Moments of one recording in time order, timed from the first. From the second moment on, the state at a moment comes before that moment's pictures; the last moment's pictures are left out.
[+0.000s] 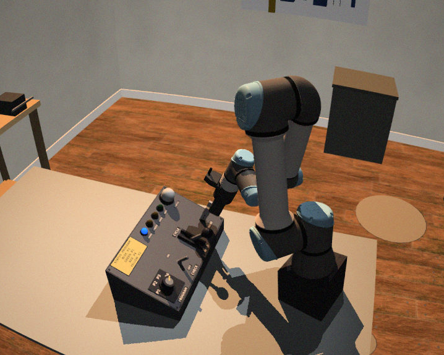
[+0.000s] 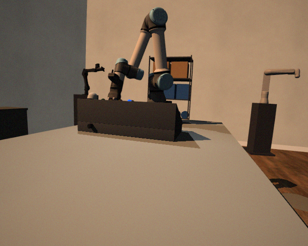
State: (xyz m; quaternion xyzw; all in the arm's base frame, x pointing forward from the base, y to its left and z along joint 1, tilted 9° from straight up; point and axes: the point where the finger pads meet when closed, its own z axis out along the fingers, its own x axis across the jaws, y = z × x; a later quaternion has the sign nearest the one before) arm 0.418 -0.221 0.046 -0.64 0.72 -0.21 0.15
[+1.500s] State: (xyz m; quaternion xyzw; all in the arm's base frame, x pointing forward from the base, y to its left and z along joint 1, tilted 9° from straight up) arm 0.417 -0.220 0.048 -0.64 0.72 -0.21 0.15
